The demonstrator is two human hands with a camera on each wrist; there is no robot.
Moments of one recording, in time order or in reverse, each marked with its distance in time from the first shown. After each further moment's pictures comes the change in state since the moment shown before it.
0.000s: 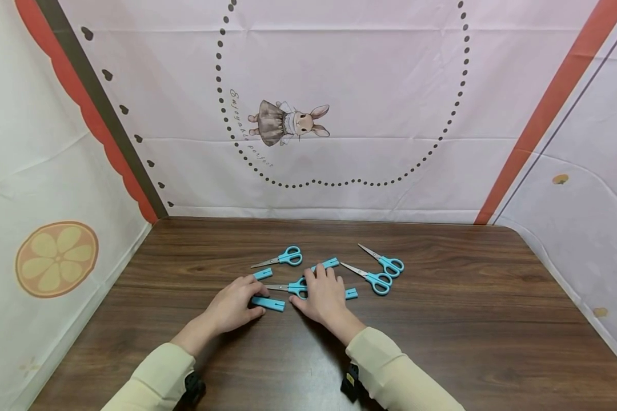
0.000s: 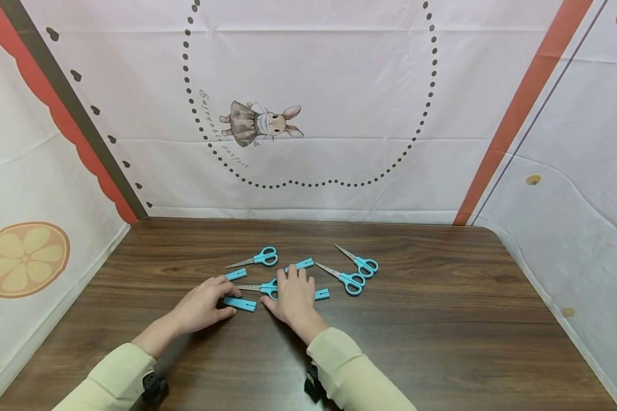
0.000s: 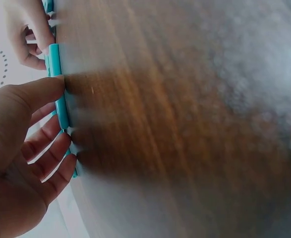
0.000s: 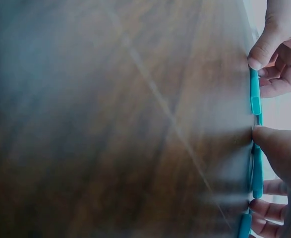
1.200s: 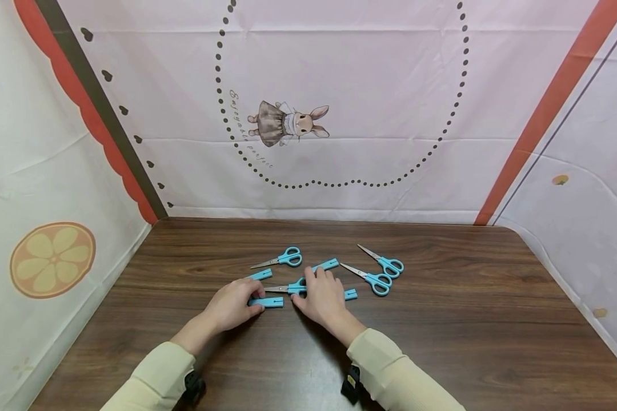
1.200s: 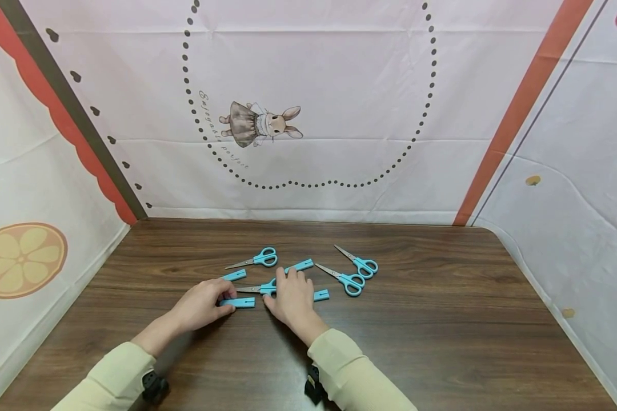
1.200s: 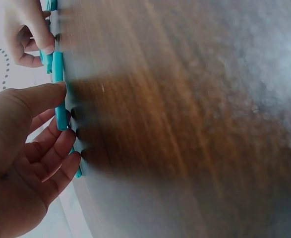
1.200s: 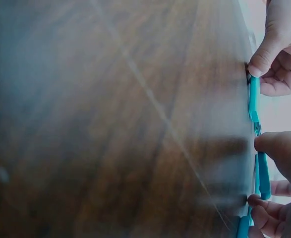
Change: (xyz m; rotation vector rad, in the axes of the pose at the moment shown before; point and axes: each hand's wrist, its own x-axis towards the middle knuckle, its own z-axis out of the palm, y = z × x) left_hand 0.004 0.002 -0.004 -0.068 -0.031 -0.087; right_hand -0.001 -0.001 0.000 0.077 0.070 -0.008
